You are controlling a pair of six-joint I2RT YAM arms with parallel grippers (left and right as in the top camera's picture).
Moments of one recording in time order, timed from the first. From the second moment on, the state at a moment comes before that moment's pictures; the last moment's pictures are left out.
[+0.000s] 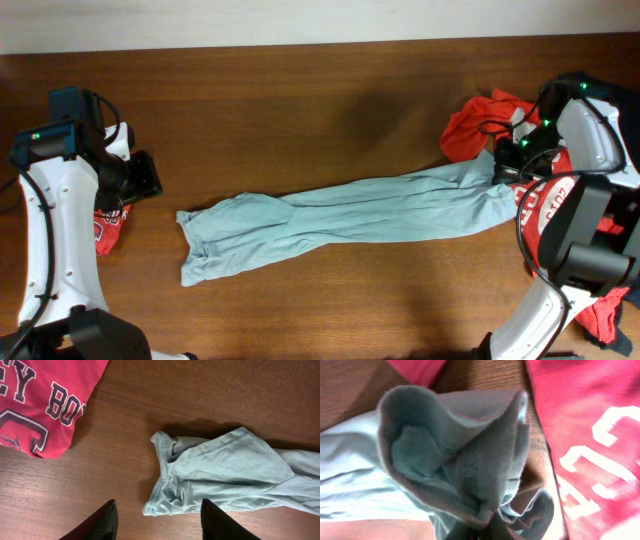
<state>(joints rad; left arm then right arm) 0.25 1.63 1.54 -1.31 0.07 -0.07 -0.30 2.06 1.69 -1.31 -0.18 -0.09</state>
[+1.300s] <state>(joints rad) 0.25 1.63 1.54 -1.32 0.07 -0.07 0.55 2.01 1.69 -1.18 -0.23 0.13</state>
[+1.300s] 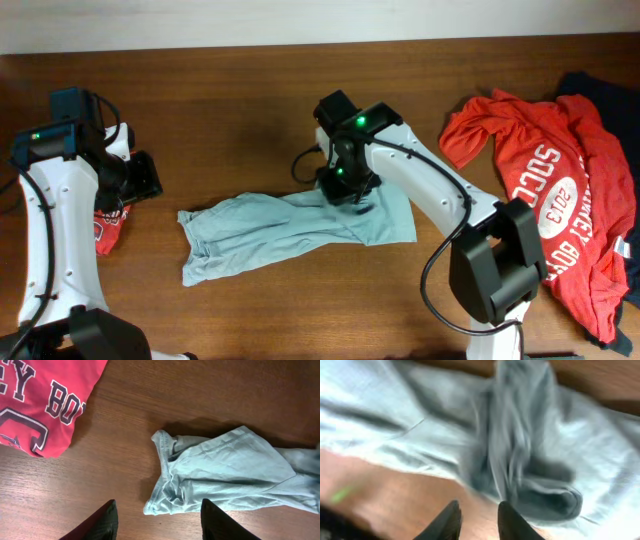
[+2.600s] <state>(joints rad) 0.25 1.63 1.54 -1.32 0.07 -0.07 0.37 2.01 1.40 -1.03 -0.12 0.17</state>
